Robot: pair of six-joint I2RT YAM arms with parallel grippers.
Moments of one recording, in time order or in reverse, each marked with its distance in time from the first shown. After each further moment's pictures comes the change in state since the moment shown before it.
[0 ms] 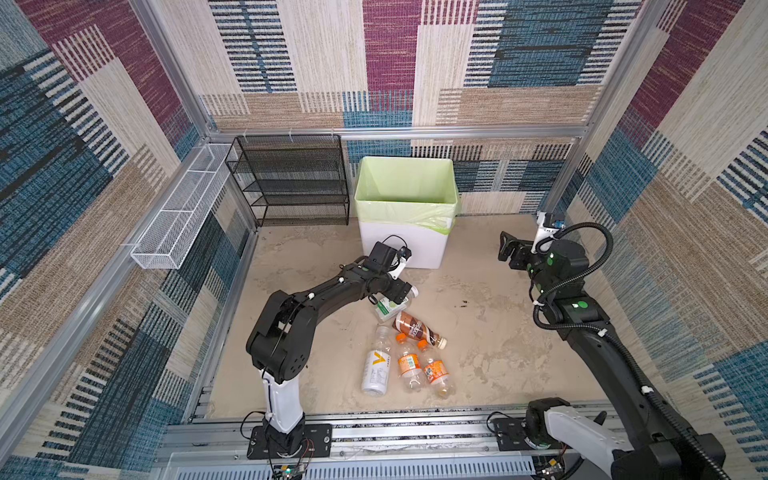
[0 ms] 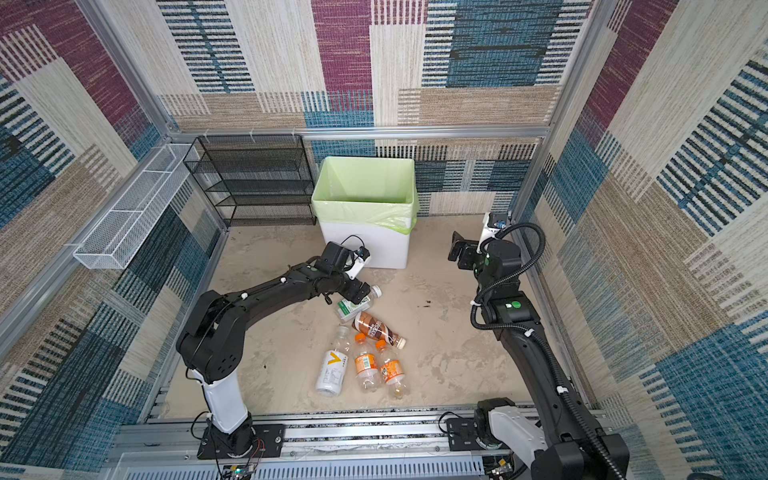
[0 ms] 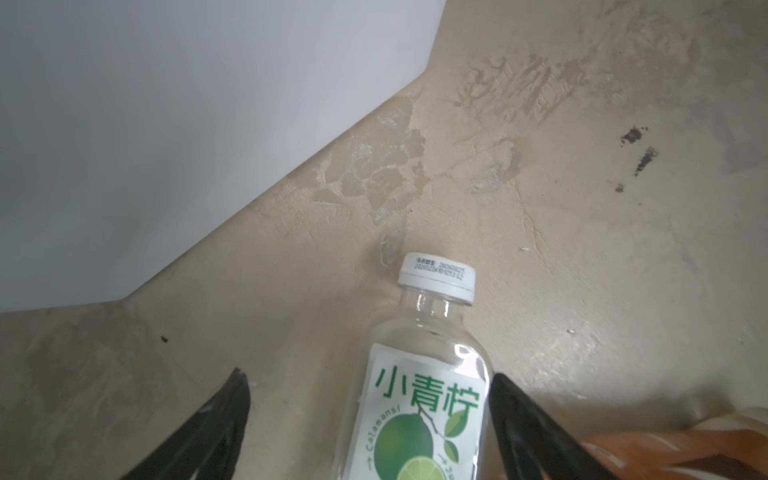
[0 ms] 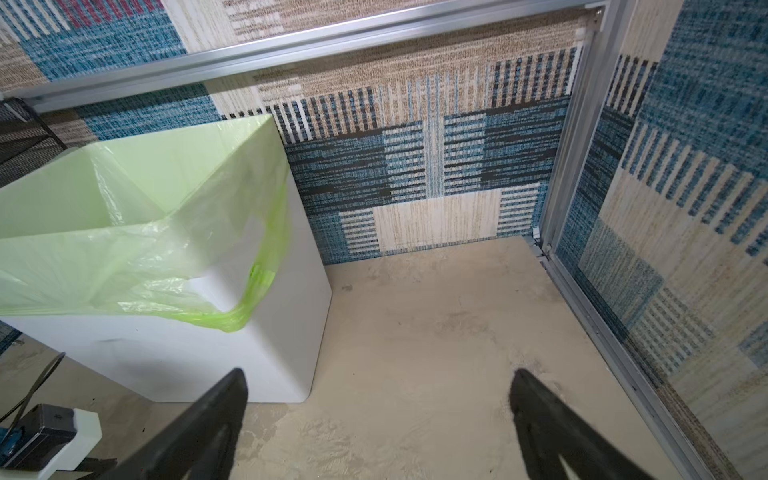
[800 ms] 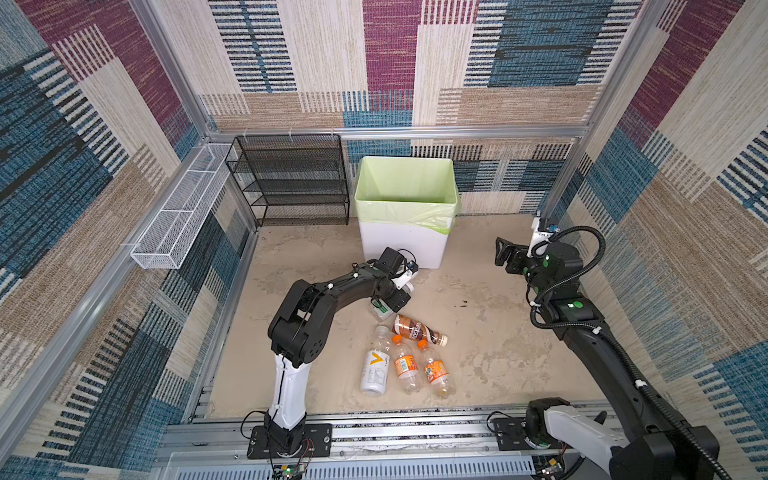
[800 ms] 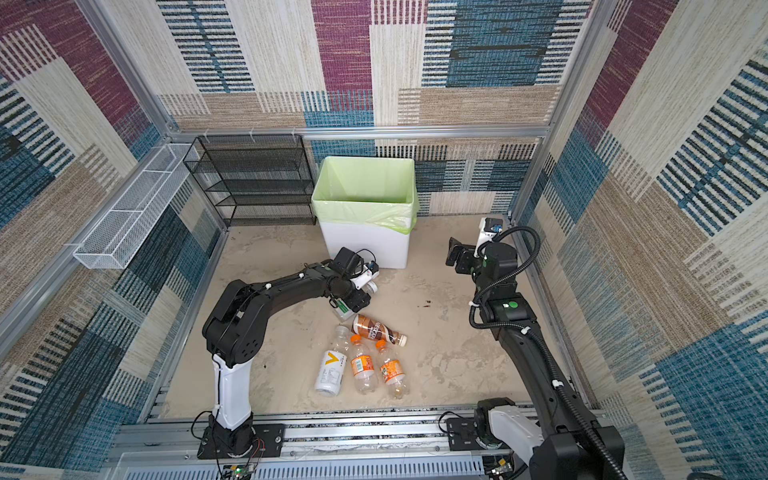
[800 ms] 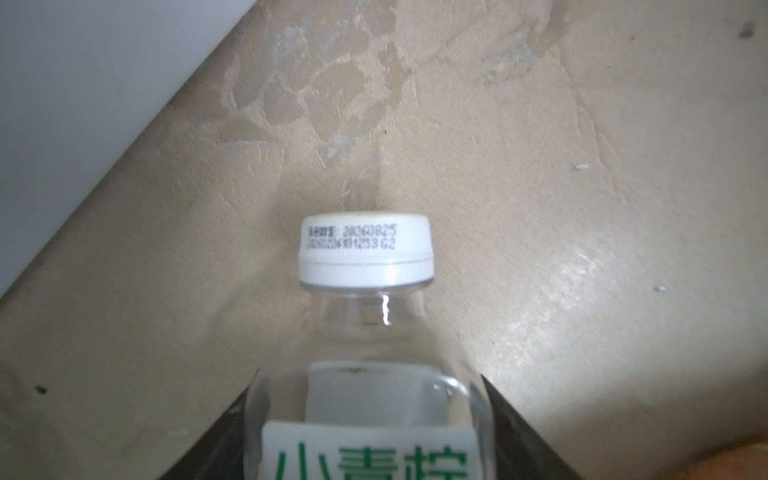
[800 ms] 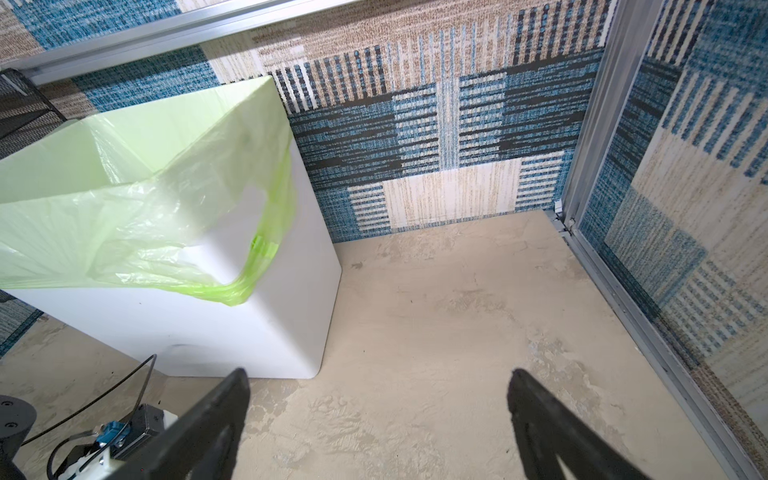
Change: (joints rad) left arm -0.014 0.154 0.076 -0.096 -0.010 0.123; right arm -0.016 0.017 -0.041 0.017 -0.050 0.027
